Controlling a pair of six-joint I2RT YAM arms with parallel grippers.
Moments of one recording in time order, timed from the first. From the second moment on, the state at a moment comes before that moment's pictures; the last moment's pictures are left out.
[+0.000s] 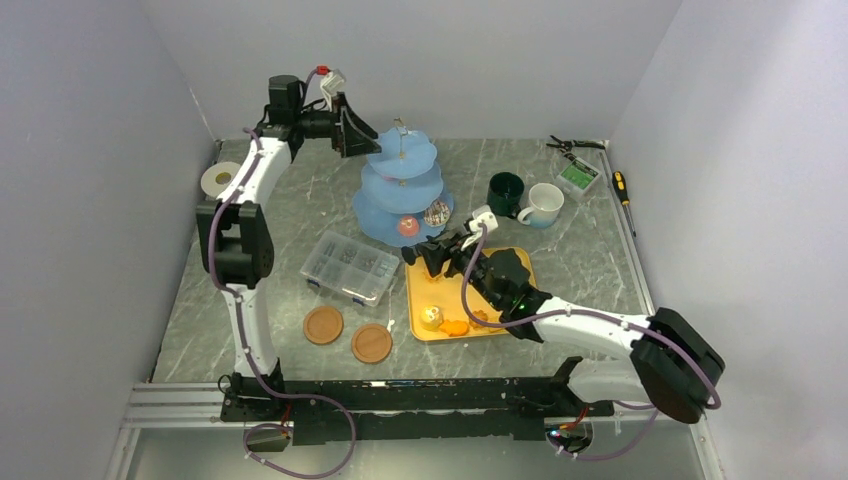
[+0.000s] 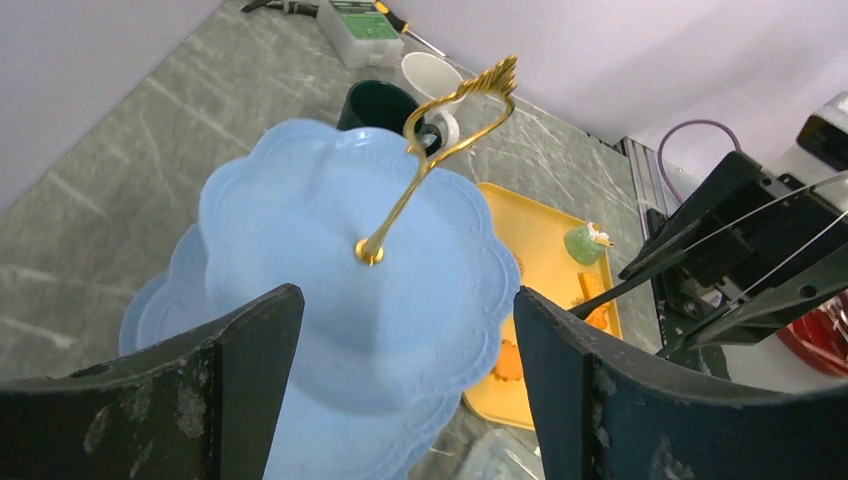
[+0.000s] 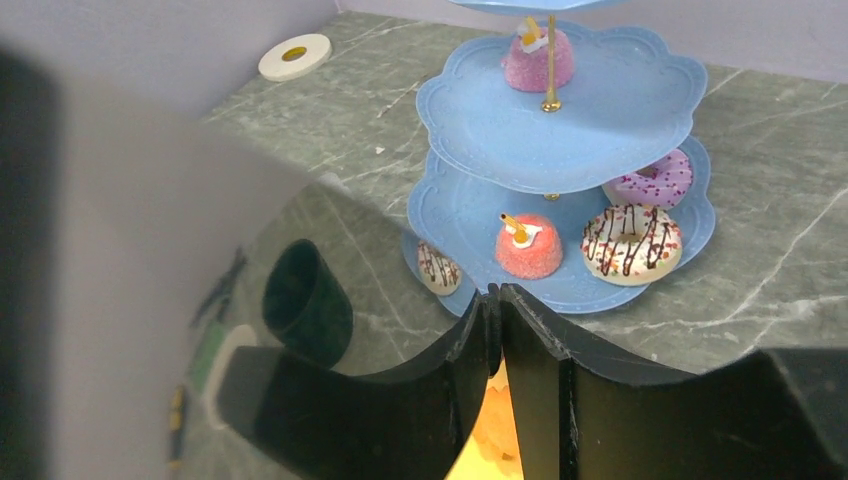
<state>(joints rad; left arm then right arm) -0.08 2.10 1.93 -0.22 1.31 -0.02 0.84 1.24 0.48 0.76 0.17 0.22</state>
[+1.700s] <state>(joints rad) -0.22 2.31 2.14 0.25 1.42 -0.16 0.84 1.06 0.48 0.52 0.17 0.22</state>
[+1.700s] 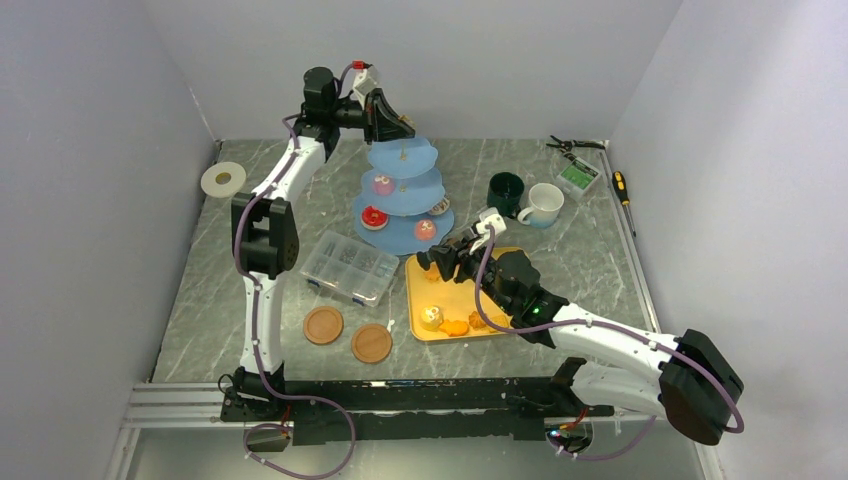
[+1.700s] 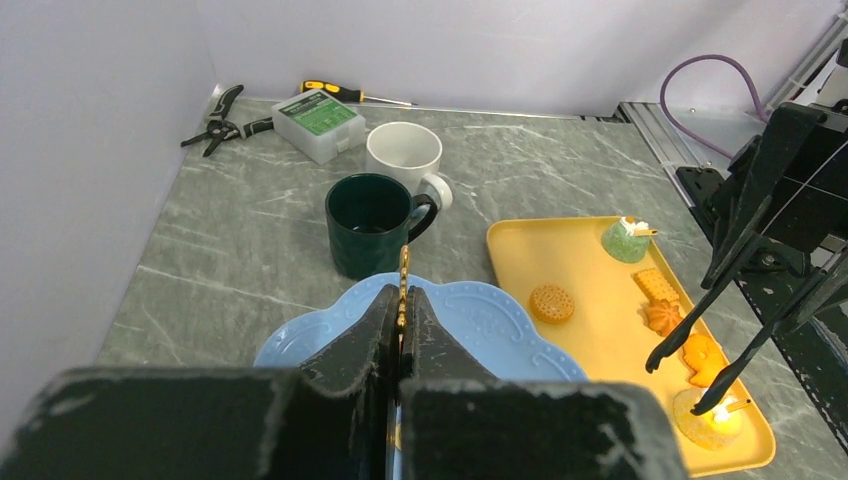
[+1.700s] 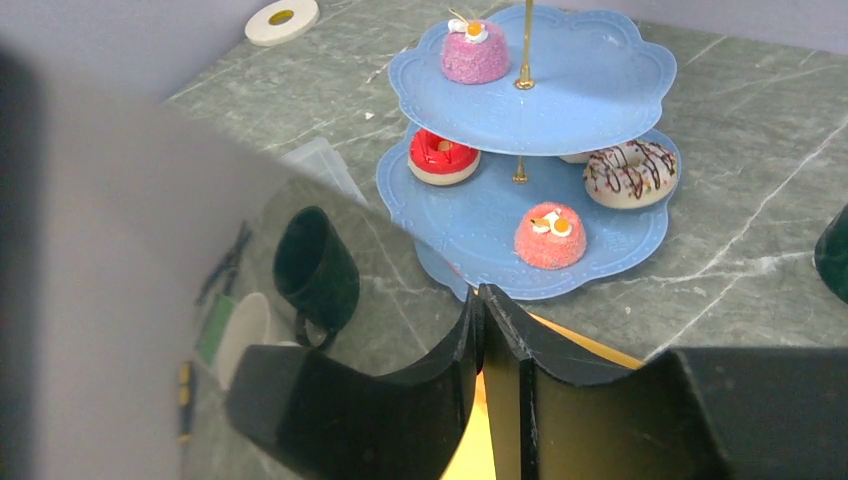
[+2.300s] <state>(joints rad) -0.25 2.27 2.03 0.42 1.28 -0.06 0.84 0.96 0.42 0.44 0.20 0.17</state>
